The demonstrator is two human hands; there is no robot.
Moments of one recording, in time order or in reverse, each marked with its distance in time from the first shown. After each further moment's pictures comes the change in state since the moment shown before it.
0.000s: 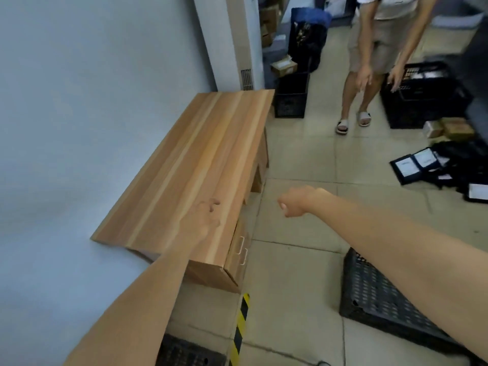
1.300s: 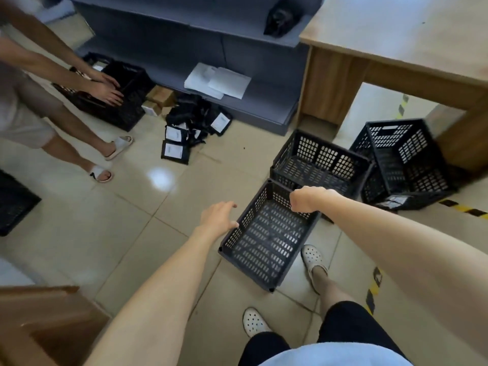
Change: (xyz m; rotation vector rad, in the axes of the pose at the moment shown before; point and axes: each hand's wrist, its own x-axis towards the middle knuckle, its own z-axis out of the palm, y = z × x) left_hand 0.200 0.525 0.307 0.677 -0.617 1.159; right_hand -0.191 0.342 0.300 1.049 -0.181 1.166
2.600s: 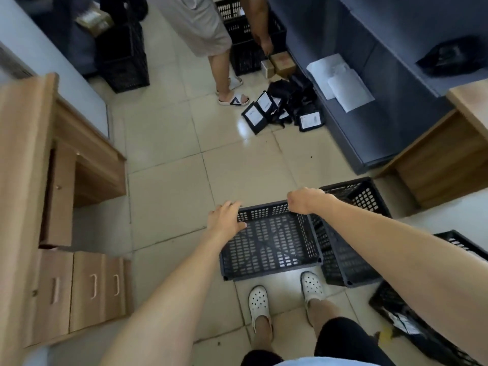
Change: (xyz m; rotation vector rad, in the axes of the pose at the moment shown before) left_hand 0.007 0.113 0.053 -0.558 0.200 -0.632; right_hand 0.080 0.025 -0.089 -0.526 -0.031 -0.506
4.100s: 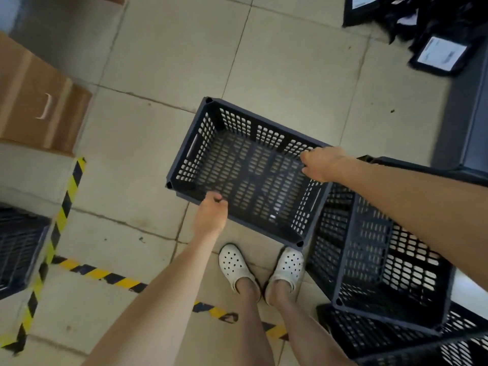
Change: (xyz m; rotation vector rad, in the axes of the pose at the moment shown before) left_hand 0.097 0.006 0.382 -0.903 0.211 -0.938; right_hand 0.324 0.084 0.203 -0.696 -0.024 -0.425
